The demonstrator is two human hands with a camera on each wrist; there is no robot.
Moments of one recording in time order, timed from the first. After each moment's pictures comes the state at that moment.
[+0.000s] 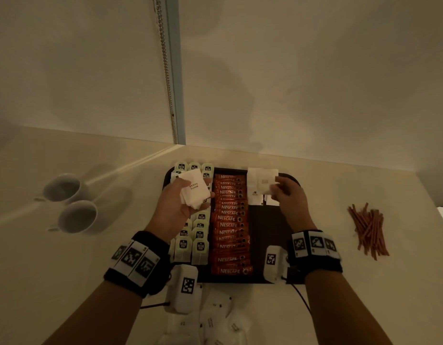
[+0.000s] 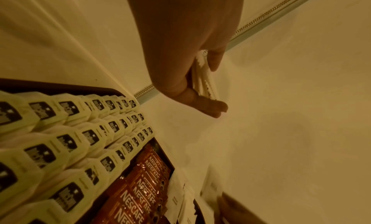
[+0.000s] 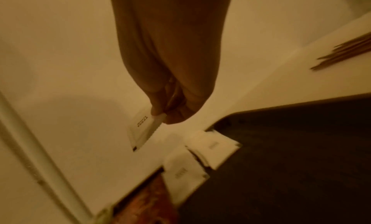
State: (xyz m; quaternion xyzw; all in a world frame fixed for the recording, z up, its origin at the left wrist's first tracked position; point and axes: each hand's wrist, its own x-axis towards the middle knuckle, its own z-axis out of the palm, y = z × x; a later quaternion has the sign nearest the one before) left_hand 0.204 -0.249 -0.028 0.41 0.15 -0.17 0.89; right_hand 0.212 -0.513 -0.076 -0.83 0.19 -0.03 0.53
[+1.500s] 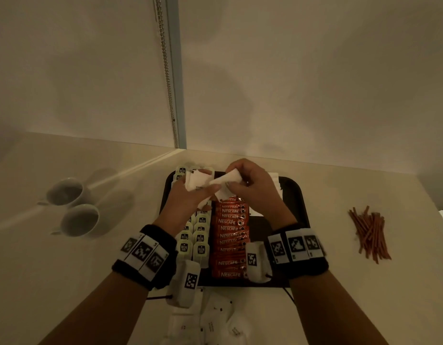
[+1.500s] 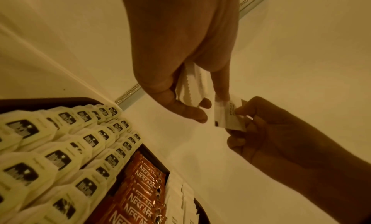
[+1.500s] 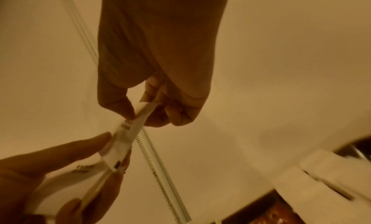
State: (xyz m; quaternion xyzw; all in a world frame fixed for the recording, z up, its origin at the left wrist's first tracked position) left_hand 0.210 -0.260 -0.024 0.63 0.06 -0.12 0.77; right_hand 0.215 -0.431 -0.002 -0.81 -0.07 0.02 0.59
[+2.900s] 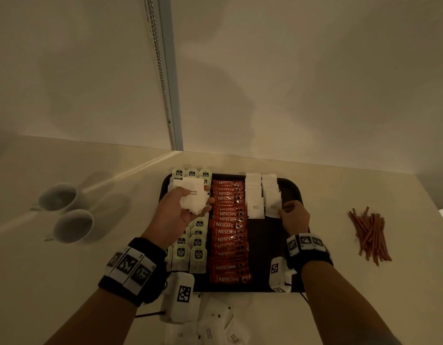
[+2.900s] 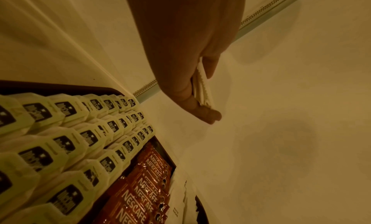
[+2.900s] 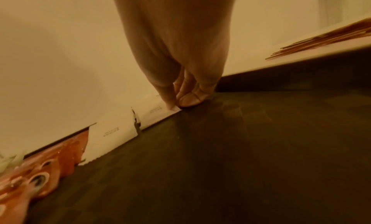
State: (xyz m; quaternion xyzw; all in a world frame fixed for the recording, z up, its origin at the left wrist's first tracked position) left_hand 0.211 -0.254 -0.033 0.39 0.17 -0.19 0.89; right_hand 0.217 -0.553 -0.148 -0.88 0.33 -0.01 0.34
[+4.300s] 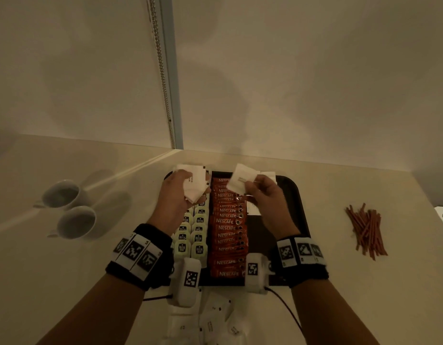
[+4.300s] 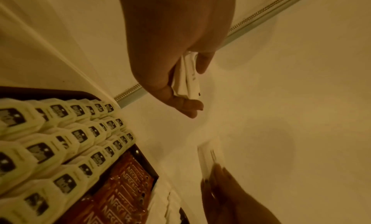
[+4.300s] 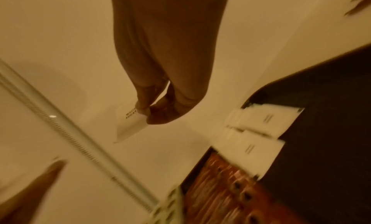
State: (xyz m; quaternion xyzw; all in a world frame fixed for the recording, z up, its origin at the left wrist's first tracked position) left_hand 0.216 -0.257 -0.011 0.52 0.16 -0.12 0.83; right_hand 0.199 -0.459 -0.045 -0.68 0.11 0.01 0.73
